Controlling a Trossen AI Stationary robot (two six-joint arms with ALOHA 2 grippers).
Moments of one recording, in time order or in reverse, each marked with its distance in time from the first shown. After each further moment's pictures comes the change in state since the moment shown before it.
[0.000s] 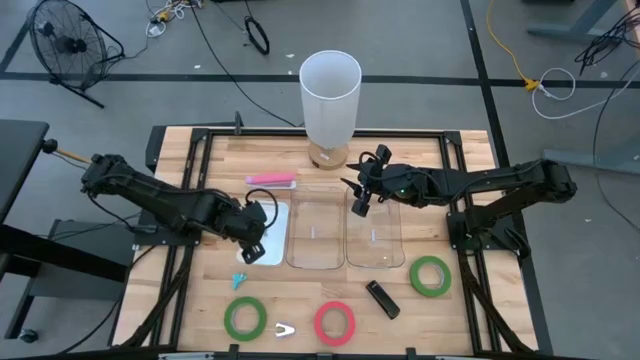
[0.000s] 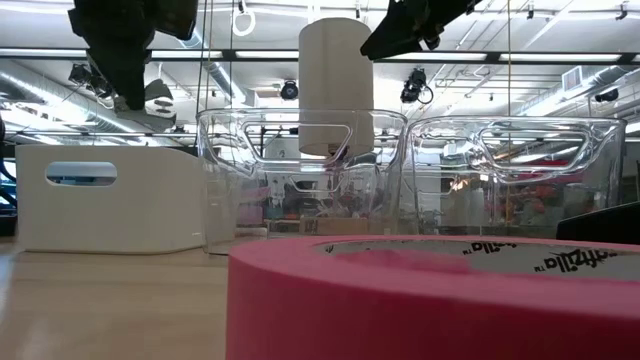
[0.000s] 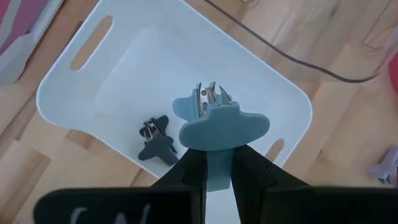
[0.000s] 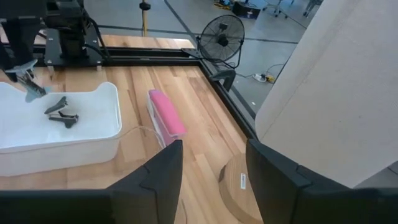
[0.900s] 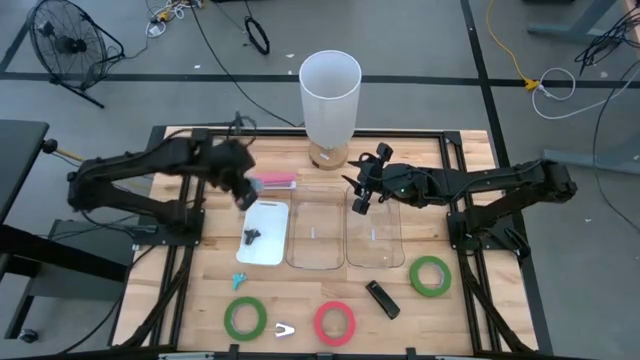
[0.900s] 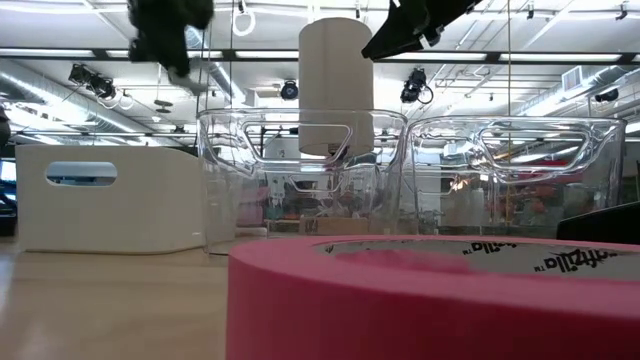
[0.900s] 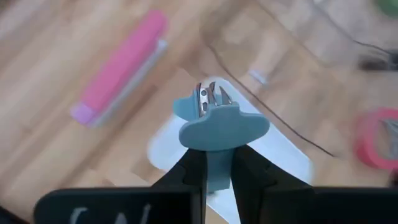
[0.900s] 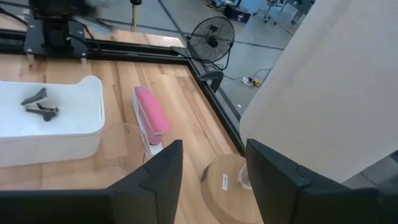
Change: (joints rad) left arm 0.471 -0.166 0.167 -0.142 0.158 0.326; right arm -0.001 0.000 0.000 0.007 0.045 -0.072
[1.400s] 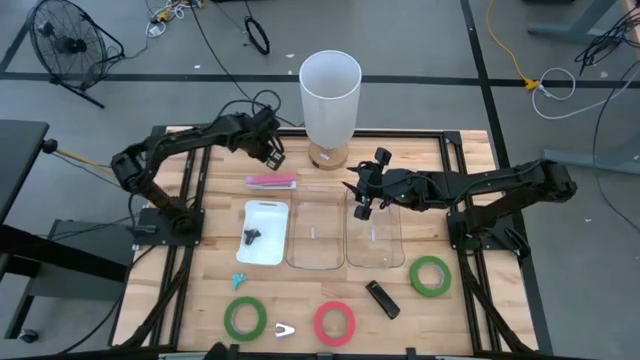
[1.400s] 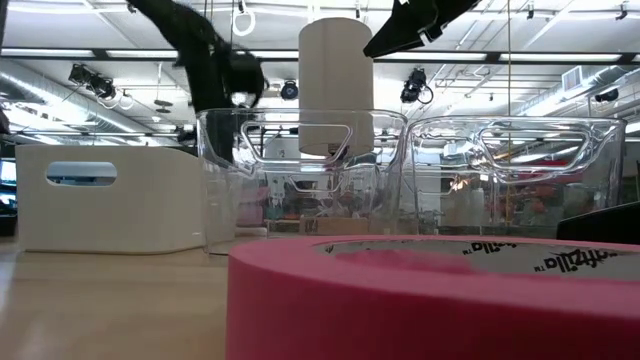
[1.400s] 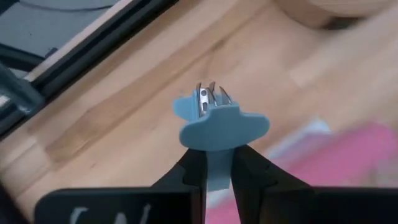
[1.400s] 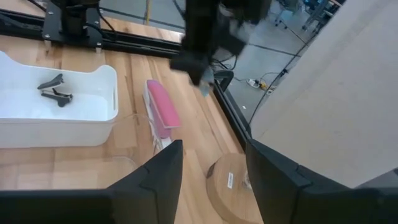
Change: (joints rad) left arm 0.476 0.434 -0.060 0.357 -0.124 0.288; right arm 0.031 0.000 0.000 -0.026 0.000 -0.038
